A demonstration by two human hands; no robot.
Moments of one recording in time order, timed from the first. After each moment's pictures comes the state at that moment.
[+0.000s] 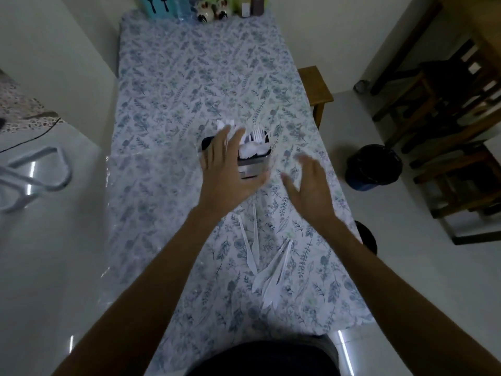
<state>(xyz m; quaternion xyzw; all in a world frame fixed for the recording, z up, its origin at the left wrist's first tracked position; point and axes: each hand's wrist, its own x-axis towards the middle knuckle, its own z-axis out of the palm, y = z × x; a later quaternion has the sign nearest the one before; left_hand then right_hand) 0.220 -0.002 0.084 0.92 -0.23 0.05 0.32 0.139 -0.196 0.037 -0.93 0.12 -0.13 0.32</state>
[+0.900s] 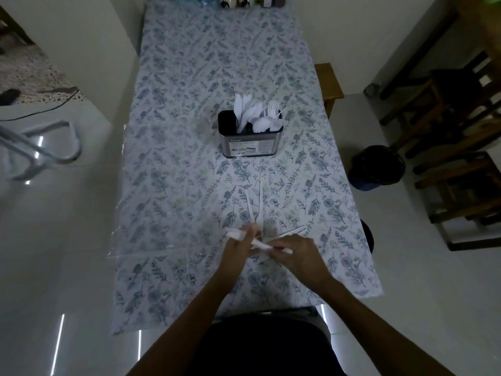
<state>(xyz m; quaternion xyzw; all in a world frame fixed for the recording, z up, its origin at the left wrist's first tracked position) 0.023 0.052 -0.018 0.66 0.11 -0.29 0.68 -0.030 -0.122 0.004 -0.89 0.01 0.03 0.45</state>
